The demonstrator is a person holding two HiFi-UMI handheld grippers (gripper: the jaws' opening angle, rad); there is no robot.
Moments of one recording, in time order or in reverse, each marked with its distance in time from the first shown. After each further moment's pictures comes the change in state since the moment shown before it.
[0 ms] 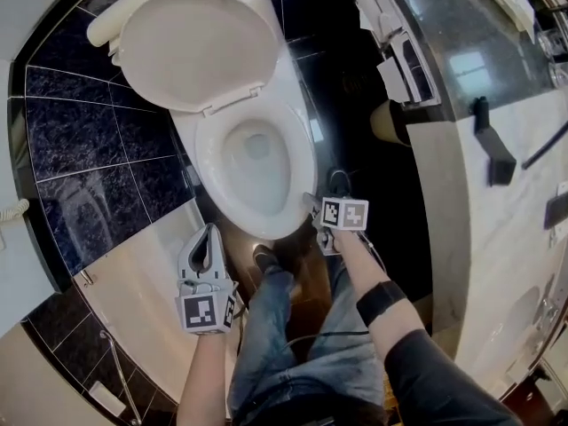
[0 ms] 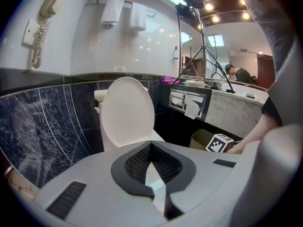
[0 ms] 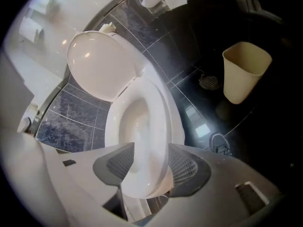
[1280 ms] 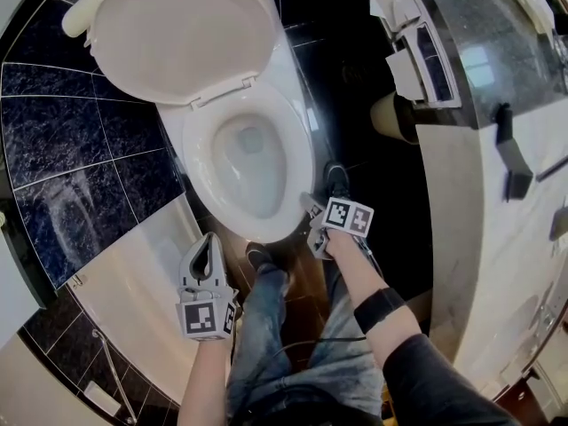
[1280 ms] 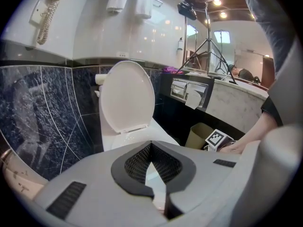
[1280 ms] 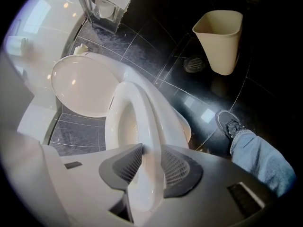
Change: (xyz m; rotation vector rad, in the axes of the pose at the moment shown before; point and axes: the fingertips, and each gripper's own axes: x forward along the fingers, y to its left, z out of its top) left arm 0.018 -0.009 -0.060 -0.063 0.096 -0.007; right arm 0.026 -0.013 -0.009 0.315 -0.068 0.110
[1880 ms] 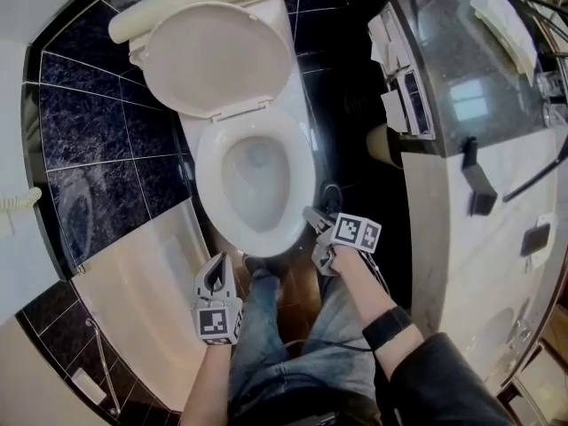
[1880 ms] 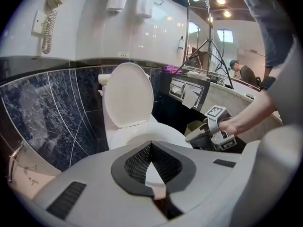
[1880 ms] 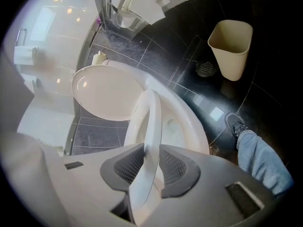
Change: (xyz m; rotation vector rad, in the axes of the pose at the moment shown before) left arm -0.055 -0.021 0.003 -0.016 0.090 -0.004; right arm -0.081 0.093 0.018 0.011 0.034 0.104
